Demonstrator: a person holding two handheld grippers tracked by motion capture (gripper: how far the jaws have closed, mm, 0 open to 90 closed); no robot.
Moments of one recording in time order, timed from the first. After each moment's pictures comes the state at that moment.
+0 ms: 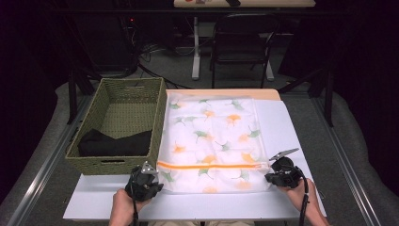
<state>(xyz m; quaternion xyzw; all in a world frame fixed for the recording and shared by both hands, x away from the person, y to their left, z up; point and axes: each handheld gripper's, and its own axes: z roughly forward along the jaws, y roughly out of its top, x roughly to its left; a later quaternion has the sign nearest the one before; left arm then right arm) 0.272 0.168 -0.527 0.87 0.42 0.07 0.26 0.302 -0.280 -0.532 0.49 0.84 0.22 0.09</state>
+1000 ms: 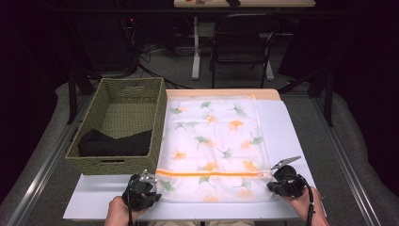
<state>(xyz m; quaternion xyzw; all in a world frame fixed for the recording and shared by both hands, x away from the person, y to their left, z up) 0.253 0.175 -0.530 0.89 0.40 0.04 0.23 0.275 -0.281 -0.529 0.47 0.85 0.21 0.08</state>
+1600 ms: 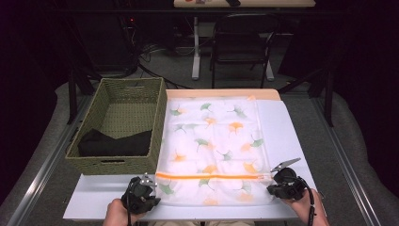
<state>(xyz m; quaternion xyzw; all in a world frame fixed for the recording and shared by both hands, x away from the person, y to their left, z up) 0.247 0.175 -0.530 0.89 0.39 0.03 0.22 0.270 -0.280 -0.530 0.47 0.86 0.21 0.06</state>
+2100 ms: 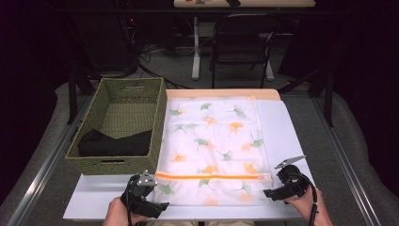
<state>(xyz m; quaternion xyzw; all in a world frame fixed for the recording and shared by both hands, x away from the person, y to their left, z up) 0.240 0.169 -0.507 0.89 0.36 0.05 0.27 0.276 -0.291 -0.528 0.47 0.85 0.23 0.06</state>
